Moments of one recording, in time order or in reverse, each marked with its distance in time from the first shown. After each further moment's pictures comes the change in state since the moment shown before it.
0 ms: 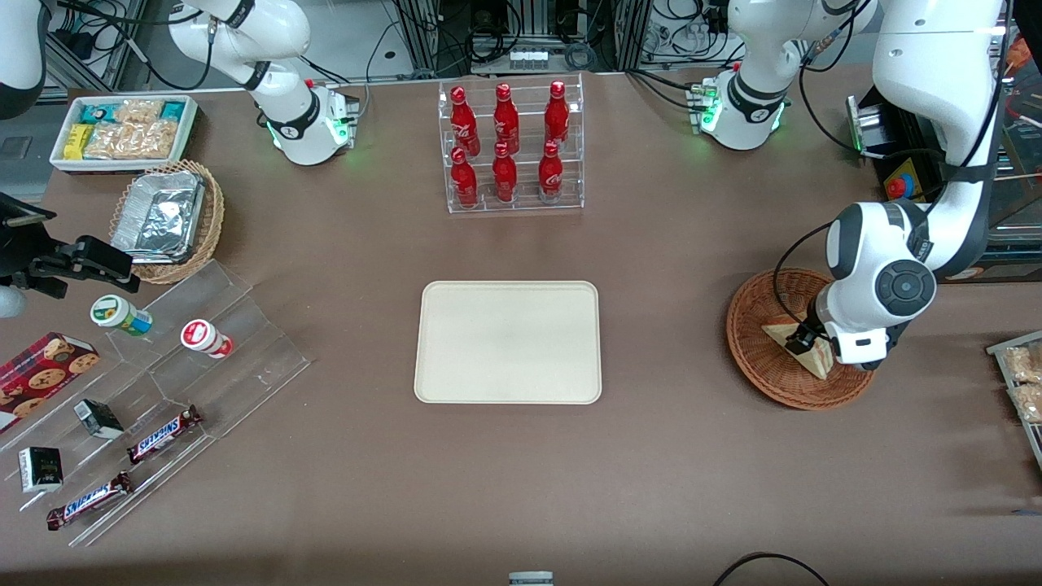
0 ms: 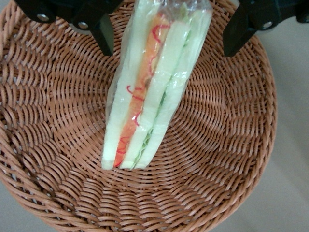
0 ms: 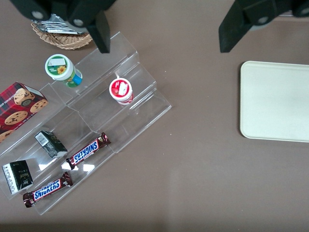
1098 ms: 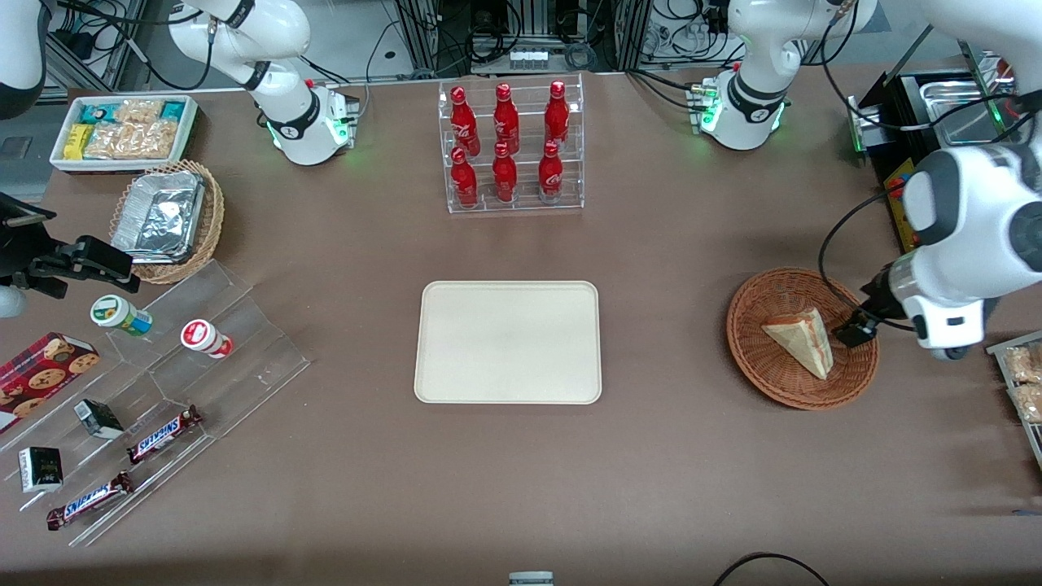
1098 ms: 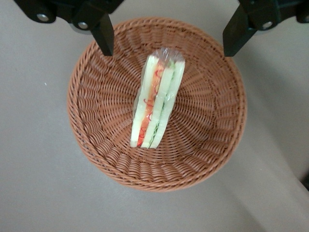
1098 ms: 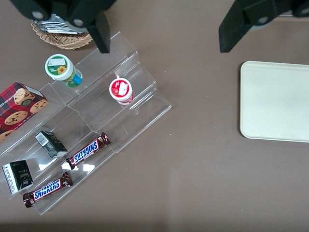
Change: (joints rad) arm 0.043 -0.163 0.006 0.066 -0.113 -0.125 0.088
